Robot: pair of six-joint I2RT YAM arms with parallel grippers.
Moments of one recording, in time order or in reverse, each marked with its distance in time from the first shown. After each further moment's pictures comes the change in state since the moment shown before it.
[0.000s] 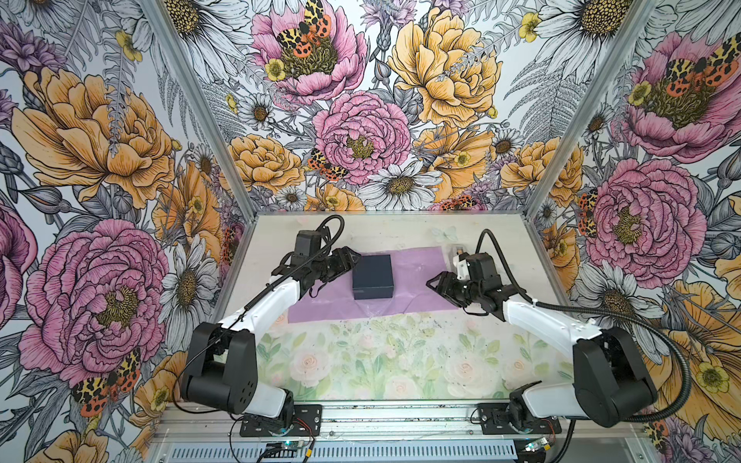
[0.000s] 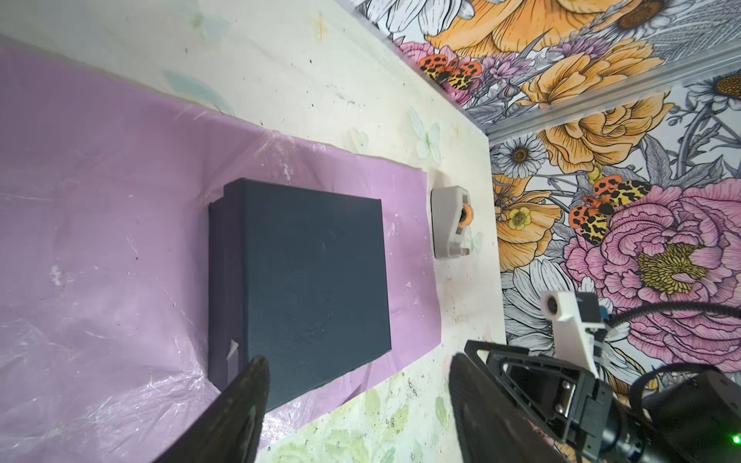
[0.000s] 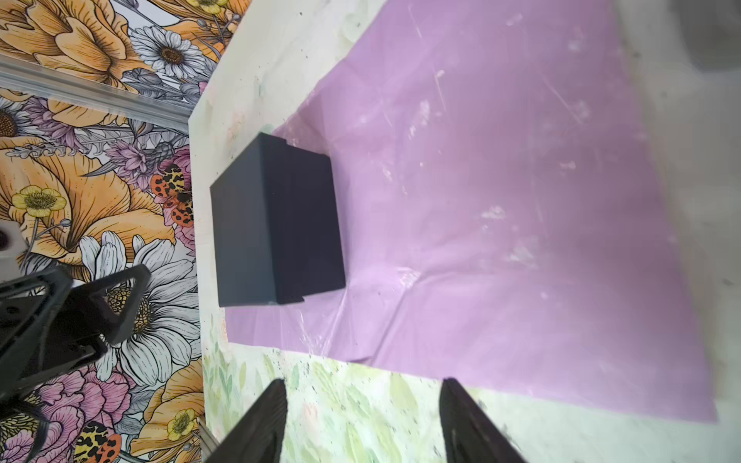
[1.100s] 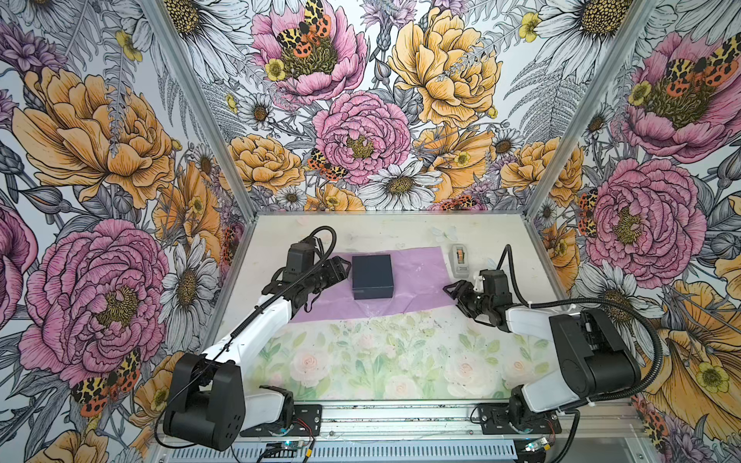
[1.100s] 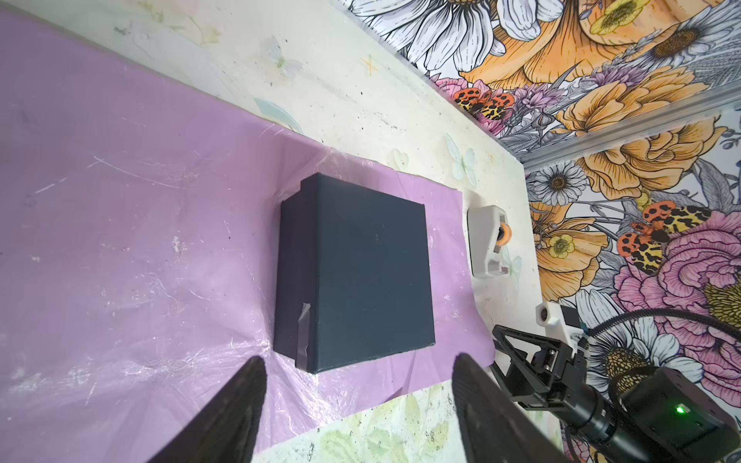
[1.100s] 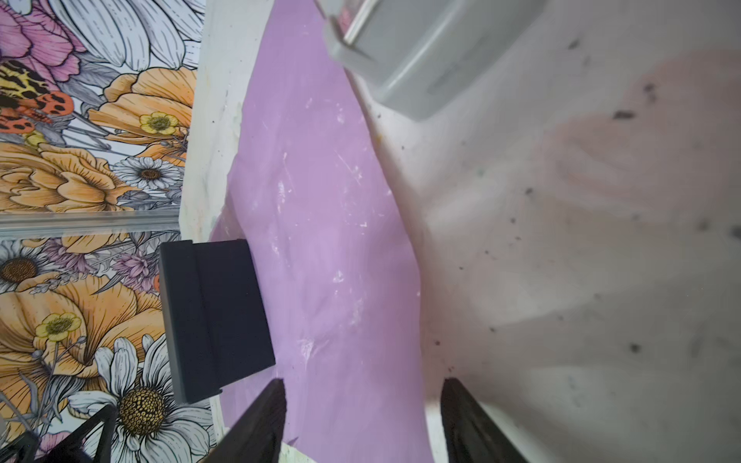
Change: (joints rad) left arm 0.024 -0.147 -0.135 0.004 -0.135 0.007; right arm -0.182 0.200 -0.194 0.466 -0.042 0.131
